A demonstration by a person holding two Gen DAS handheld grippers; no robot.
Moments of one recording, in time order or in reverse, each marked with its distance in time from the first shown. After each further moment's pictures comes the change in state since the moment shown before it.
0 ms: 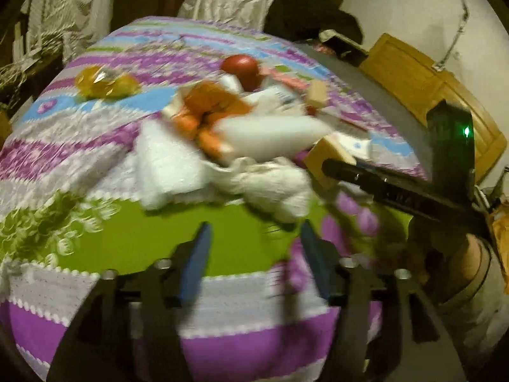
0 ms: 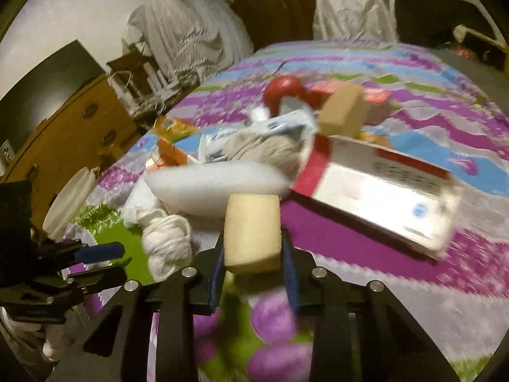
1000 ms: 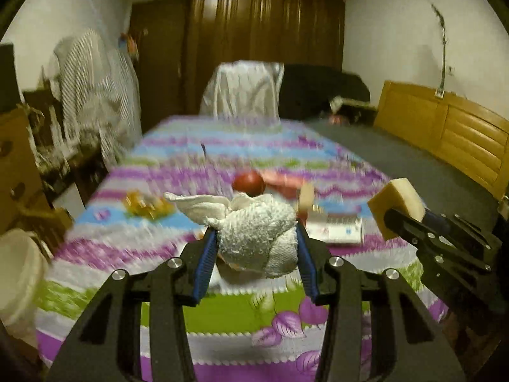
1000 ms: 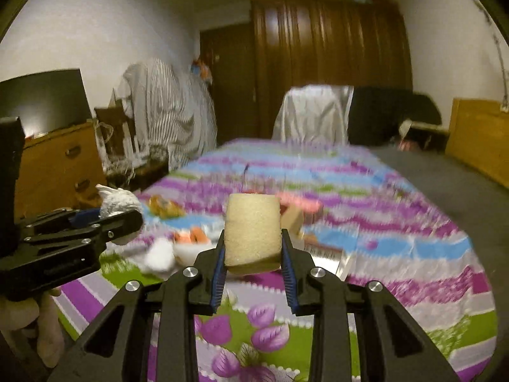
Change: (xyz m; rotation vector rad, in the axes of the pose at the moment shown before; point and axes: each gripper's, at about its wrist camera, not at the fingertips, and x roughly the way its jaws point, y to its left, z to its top) left arm -0.092 -0.066 0.021 0.137 -0.426 0.246; right arm -0.153 0.083 -0.023 -0.128 -0.458 -0.269
